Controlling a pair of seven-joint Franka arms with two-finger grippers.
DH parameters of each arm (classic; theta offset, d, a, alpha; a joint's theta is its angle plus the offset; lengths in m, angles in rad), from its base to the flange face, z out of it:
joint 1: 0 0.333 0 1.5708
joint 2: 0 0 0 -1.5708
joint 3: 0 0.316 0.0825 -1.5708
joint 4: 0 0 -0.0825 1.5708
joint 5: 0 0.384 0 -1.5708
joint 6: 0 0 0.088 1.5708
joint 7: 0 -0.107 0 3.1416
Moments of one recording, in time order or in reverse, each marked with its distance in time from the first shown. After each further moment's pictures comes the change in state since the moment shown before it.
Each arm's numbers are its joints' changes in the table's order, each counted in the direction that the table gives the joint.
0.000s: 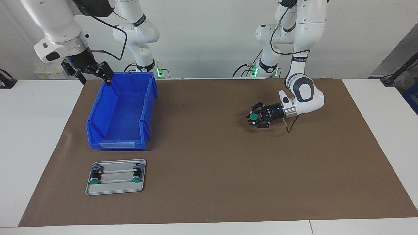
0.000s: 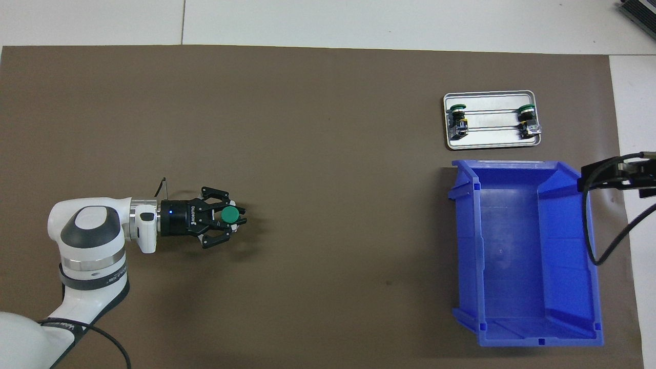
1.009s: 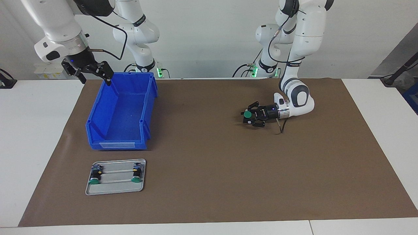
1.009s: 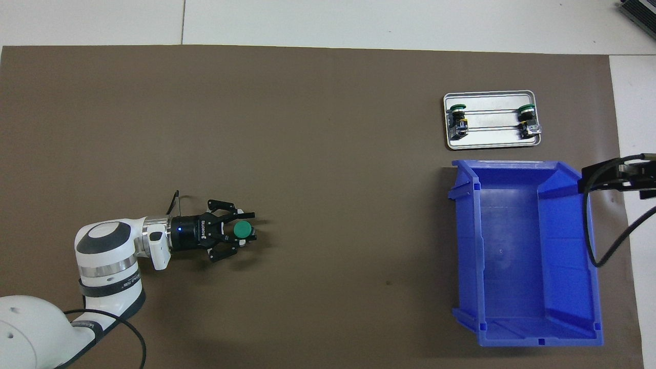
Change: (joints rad) left arm 0.022 -0.102 0.002 0.038 -0.132 0.149 -0.193; right arm 0.000 0.005 0.000 0.005 0.000 0.000 0.000
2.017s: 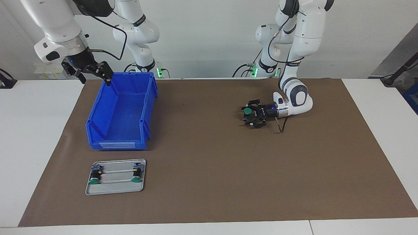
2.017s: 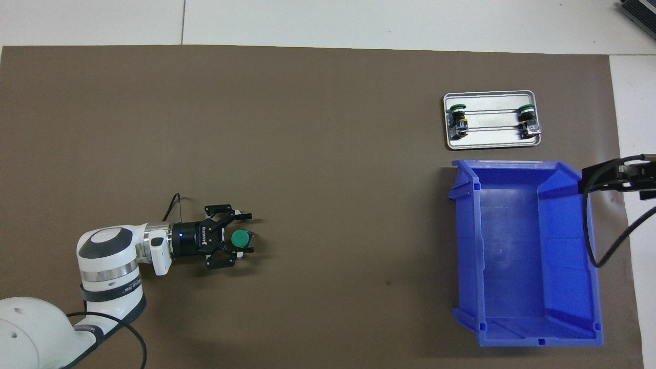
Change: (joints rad) left arm 0.000 -0.003 0.002 0.038 0.000 0.001 0.000; right arm -0.003 0.001 0.000 0.005 0.000 0.000 0.000
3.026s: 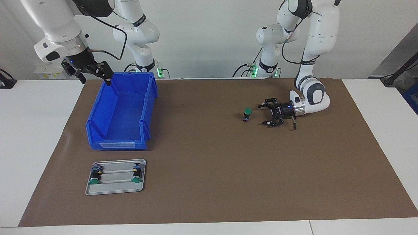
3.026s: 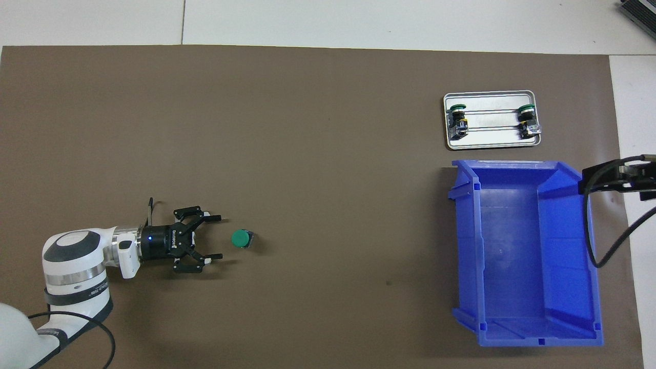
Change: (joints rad) left arm 0.271 0.001 0.013 -0.037 0.306 0.085 0.060; right arm 0.000 0.001 -0.001 0.003 0.000 0.000 0.000
